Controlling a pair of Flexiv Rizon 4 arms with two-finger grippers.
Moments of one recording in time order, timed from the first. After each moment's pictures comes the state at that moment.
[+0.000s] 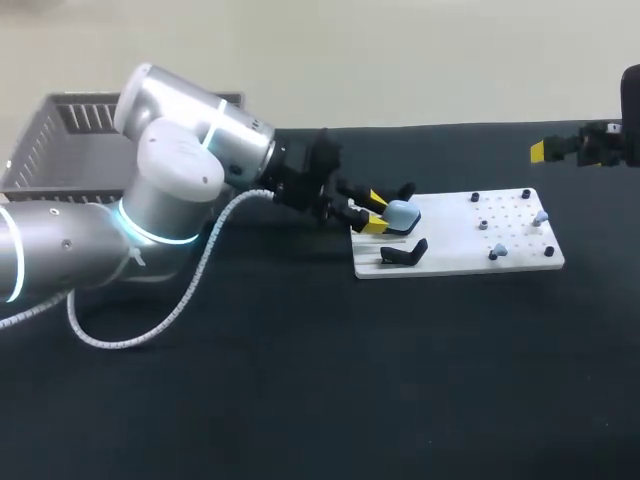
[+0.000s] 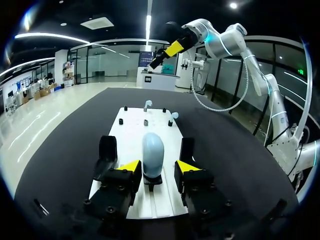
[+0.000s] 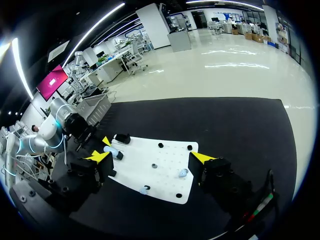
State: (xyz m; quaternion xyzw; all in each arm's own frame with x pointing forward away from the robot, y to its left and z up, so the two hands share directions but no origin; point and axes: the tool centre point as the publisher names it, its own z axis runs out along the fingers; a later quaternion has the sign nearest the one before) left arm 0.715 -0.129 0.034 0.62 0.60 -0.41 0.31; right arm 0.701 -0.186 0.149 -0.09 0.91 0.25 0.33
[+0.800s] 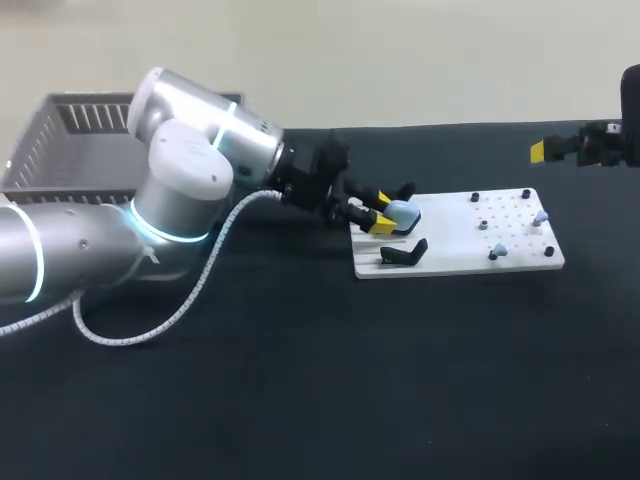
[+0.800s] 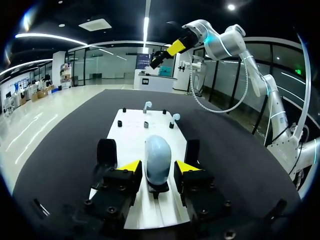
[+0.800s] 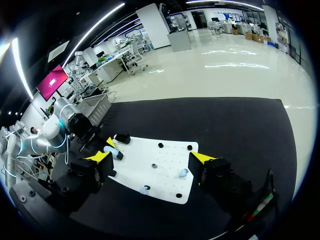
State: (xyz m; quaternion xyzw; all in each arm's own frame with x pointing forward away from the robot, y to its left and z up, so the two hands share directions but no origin) left arm 0.719 -0.141 0.028 0.62 0.59 -0.42 0.31; right arm 0.701 -0.186 0.149 -0.09 0.91 0.25 0.33
